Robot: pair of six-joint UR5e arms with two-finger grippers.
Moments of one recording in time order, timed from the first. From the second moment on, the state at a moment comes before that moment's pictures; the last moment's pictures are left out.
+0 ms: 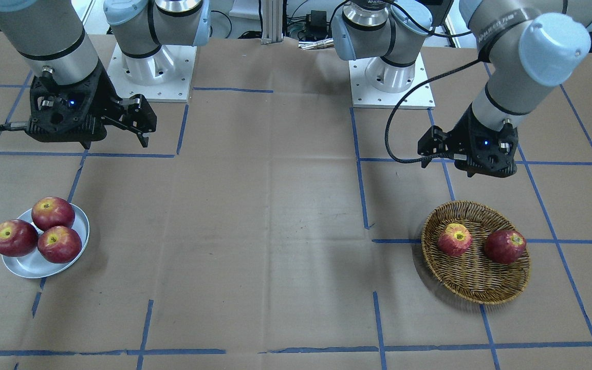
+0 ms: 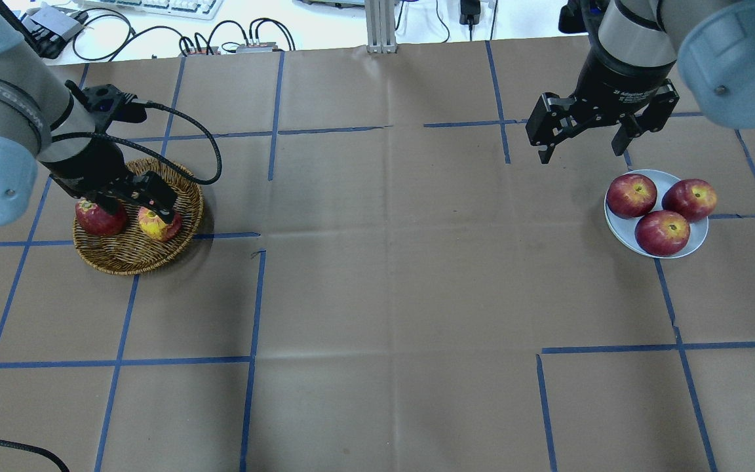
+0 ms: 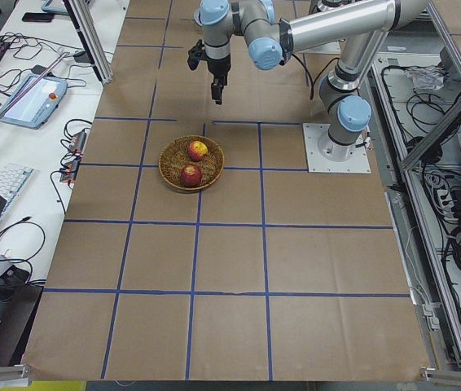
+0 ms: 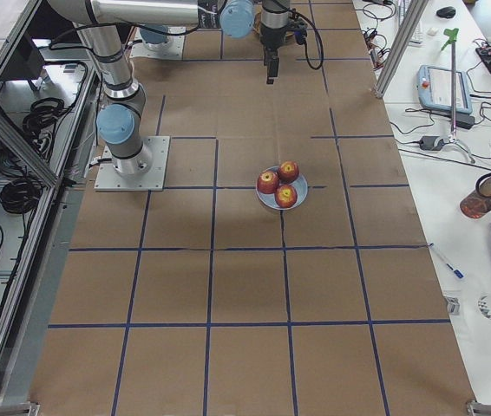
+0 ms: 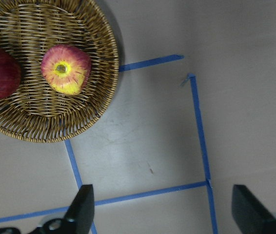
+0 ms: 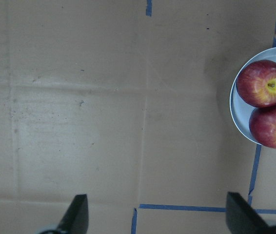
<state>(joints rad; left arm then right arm) -1.33 -1.61 -1.85 -1.29 1.58 0.47 1.56 -1.54 1.59 -1.60 -1.59 -0.08</state>
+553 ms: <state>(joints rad) -1.27 -1.81 -1.86 -1.05 1.59 0.59 1.56 -1.54 1.59 -1.60 -1.59 -0.08</state>
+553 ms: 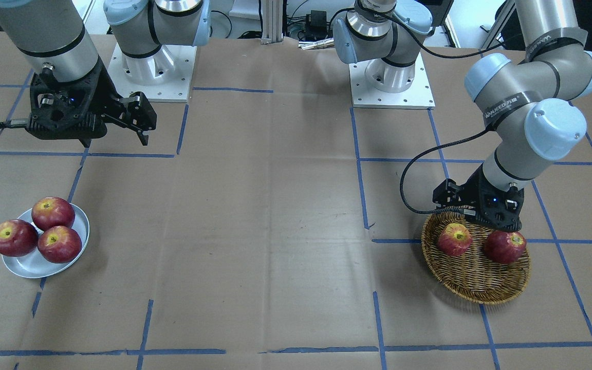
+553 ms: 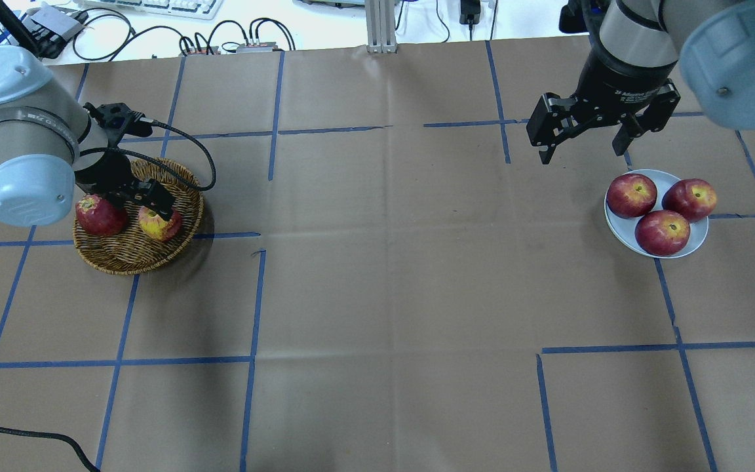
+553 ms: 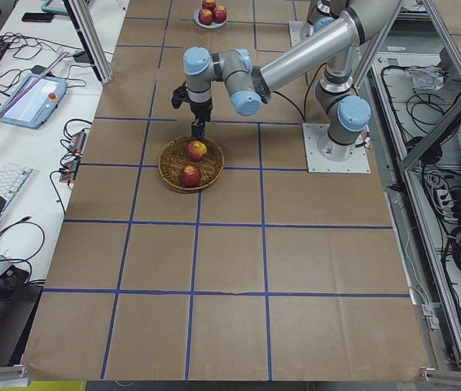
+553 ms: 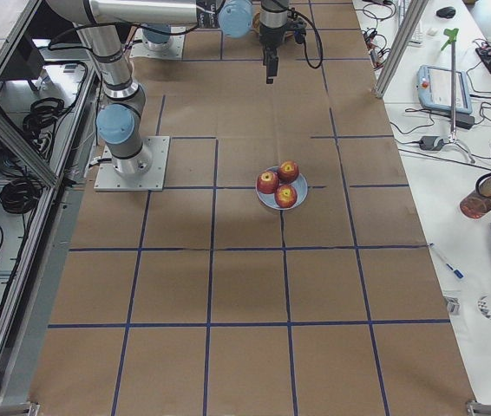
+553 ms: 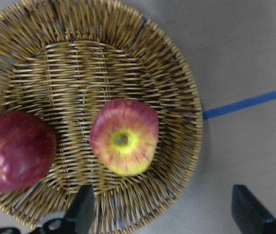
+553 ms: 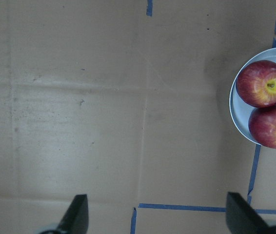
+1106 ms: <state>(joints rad) -1.25 -1.93 -1.87 -0.95 1.59 0.60 1.56 -1.55 1.59 -1.60 -1.57 -0.08</state>
